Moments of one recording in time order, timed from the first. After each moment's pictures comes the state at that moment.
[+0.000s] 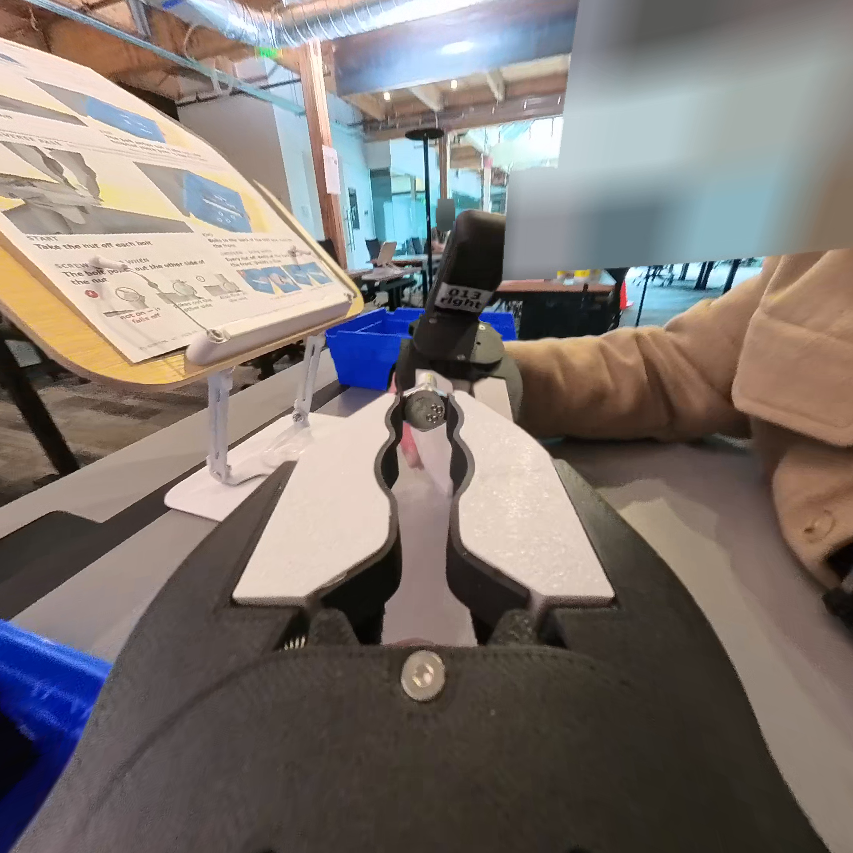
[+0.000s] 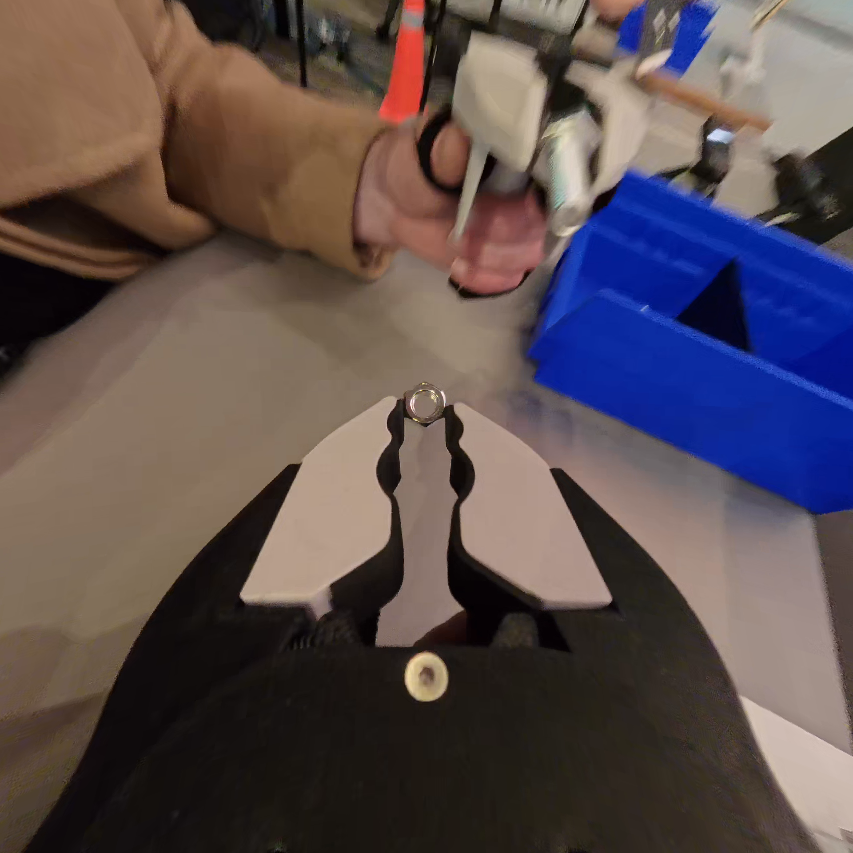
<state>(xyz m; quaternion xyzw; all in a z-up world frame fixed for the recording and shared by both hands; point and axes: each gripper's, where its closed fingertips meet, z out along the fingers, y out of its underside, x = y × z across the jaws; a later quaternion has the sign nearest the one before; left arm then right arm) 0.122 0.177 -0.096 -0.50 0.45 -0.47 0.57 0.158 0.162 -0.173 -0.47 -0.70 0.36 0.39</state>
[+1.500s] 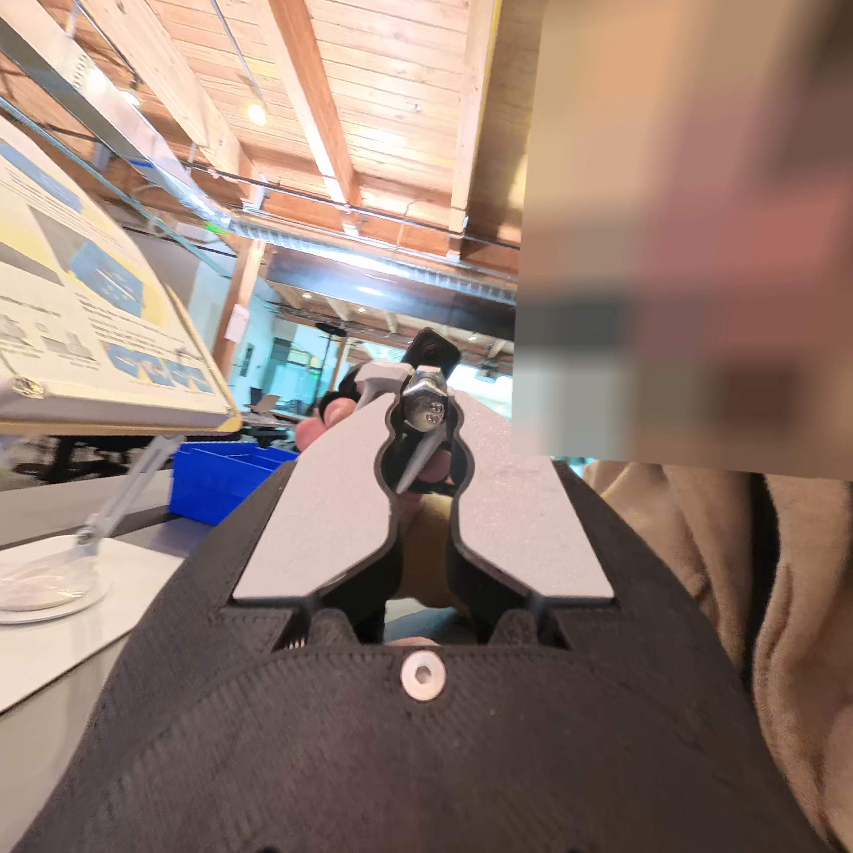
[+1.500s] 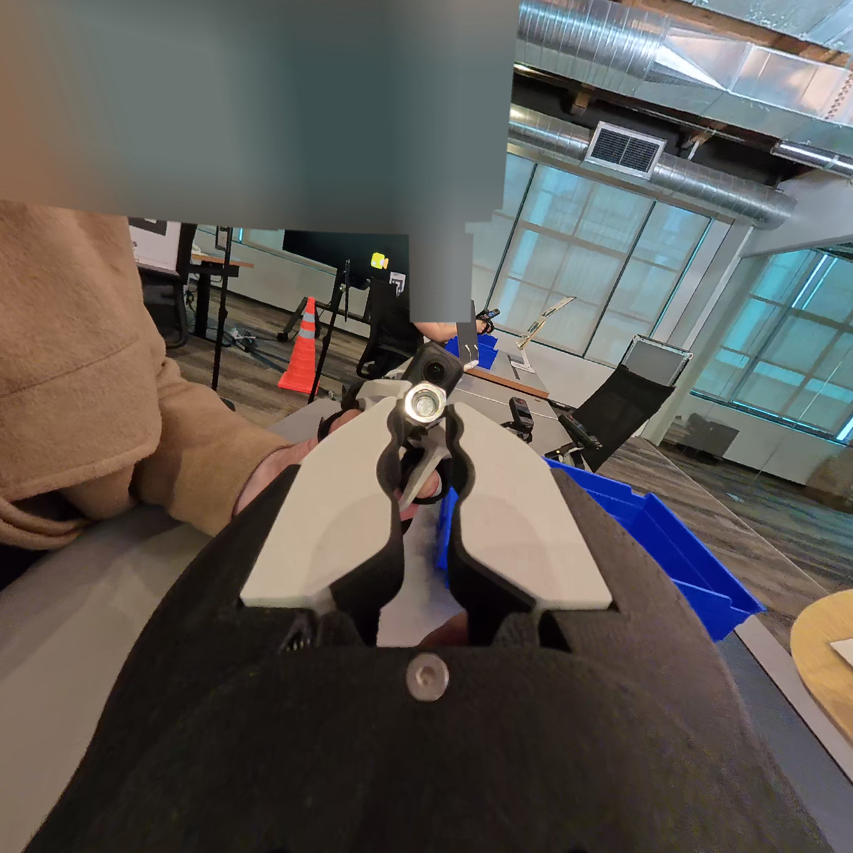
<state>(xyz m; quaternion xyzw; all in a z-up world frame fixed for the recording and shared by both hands) 0.147 0.150 -0.053 -0.38 0.28 -0.71 0.52 0.160 0.148 -0.043 -0.37 -0.52 0.46 0.62</state>
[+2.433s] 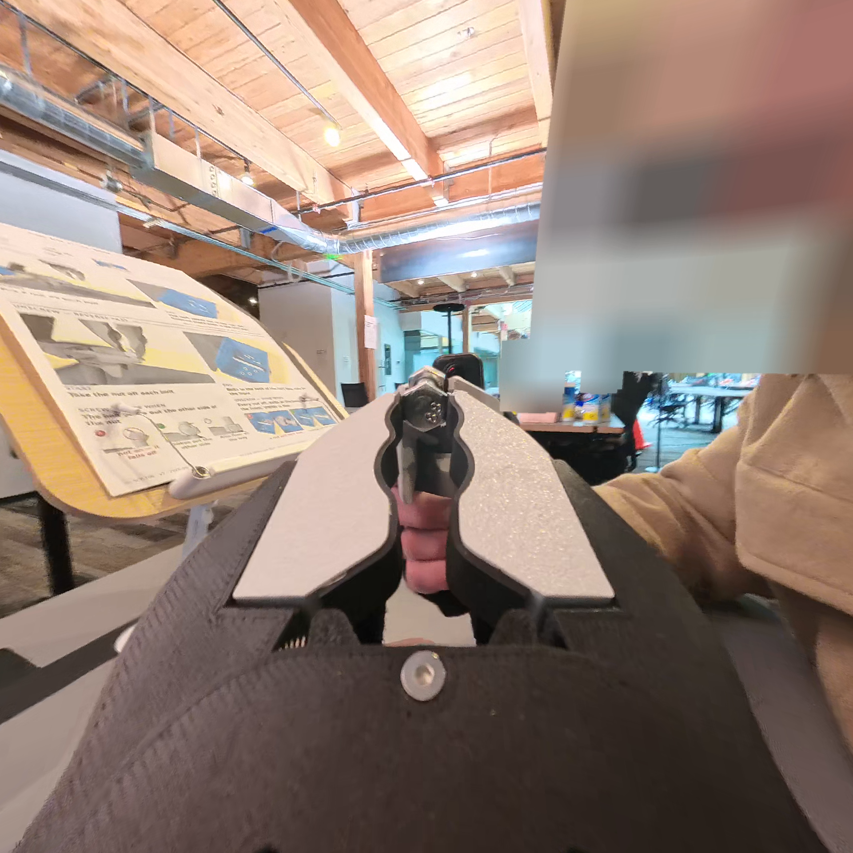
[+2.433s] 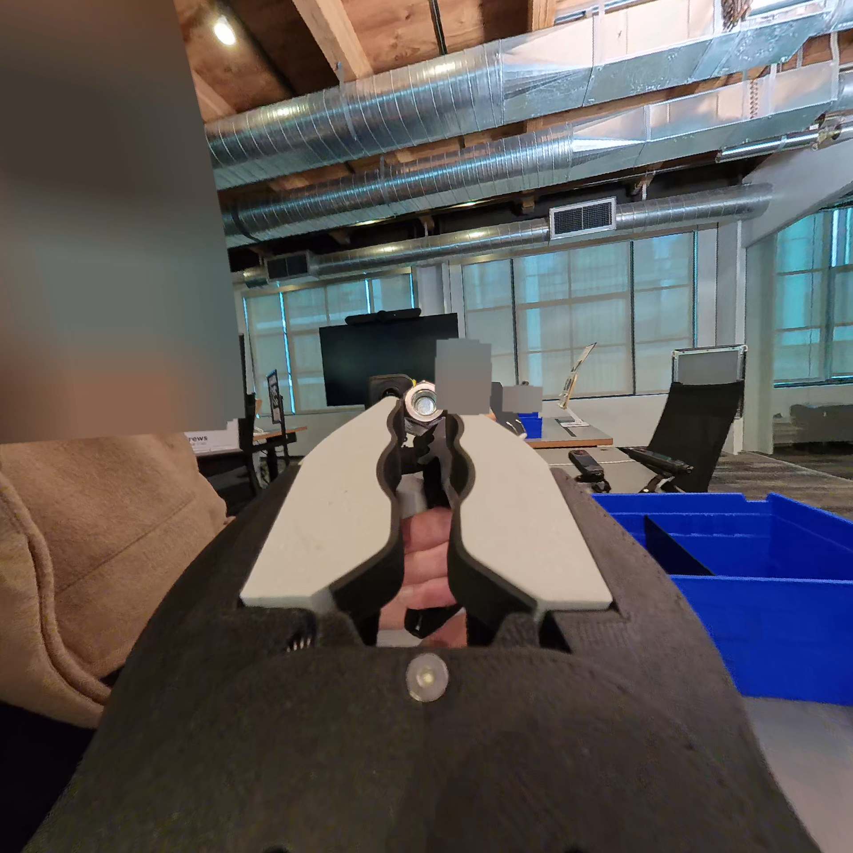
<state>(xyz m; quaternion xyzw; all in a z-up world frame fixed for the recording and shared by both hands) 0.151 0.155 -0.035 -0.40 0.34 -0.52 0.67 0.159 0.153 -0.028 -0.38 -0.35 0.63 0.58</state>
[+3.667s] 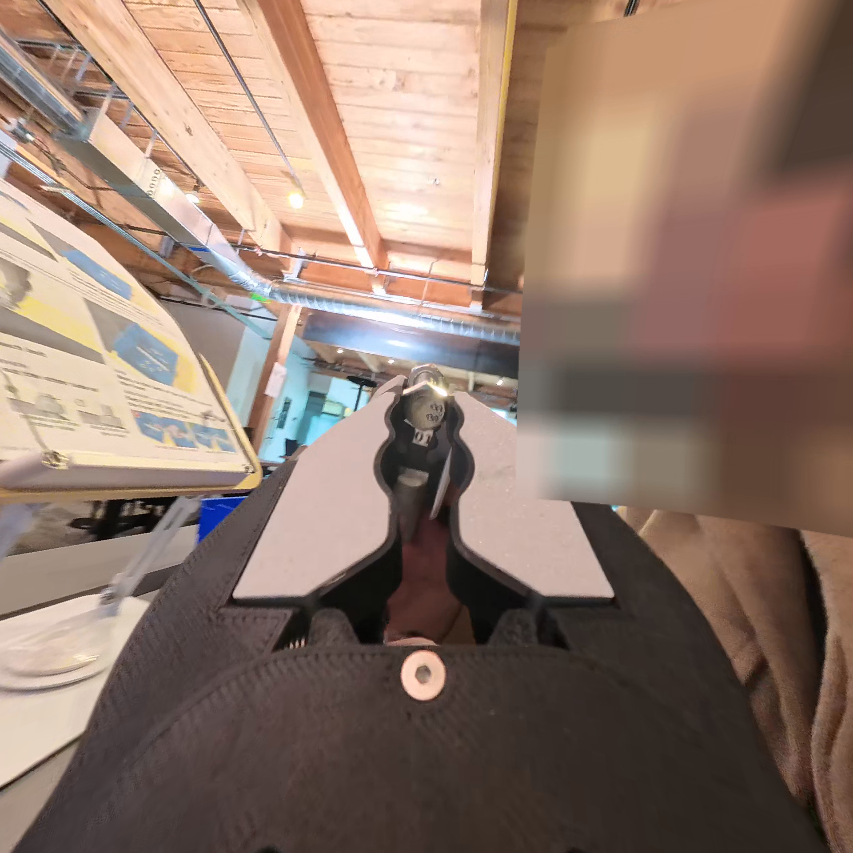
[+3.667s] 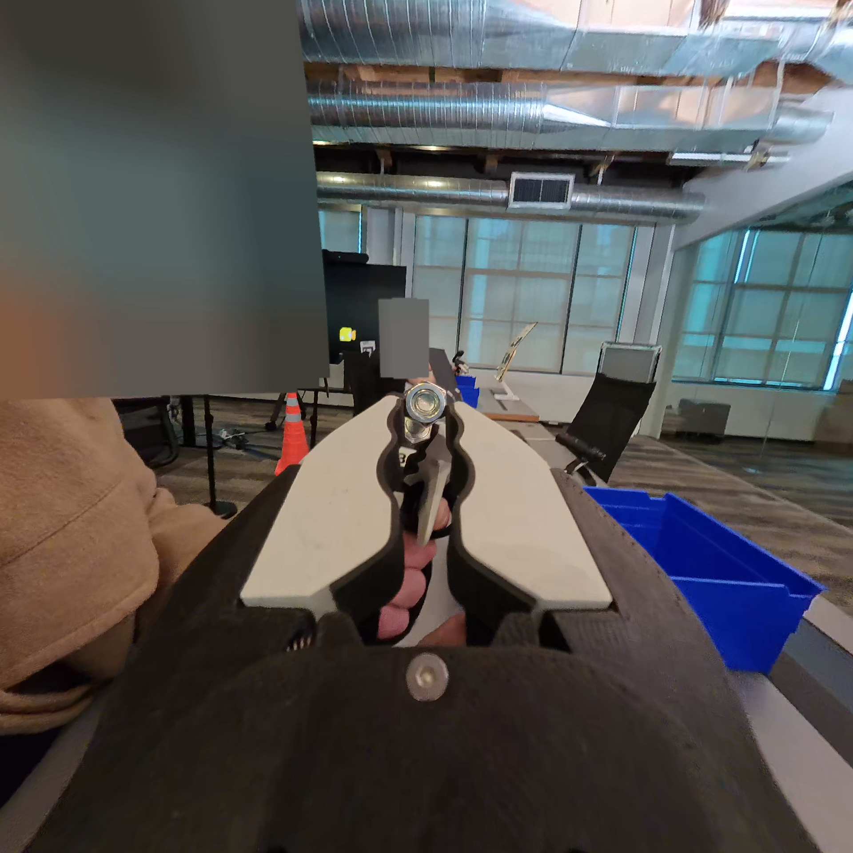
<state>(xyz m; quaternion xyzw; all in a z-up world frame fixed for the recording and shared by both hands) 0.143 0.149 -0.022 -0.35 0.24 -0.69 0.58 0.154 0.148 -0.012 -0.40 -0.40 0.53 0.63</state>
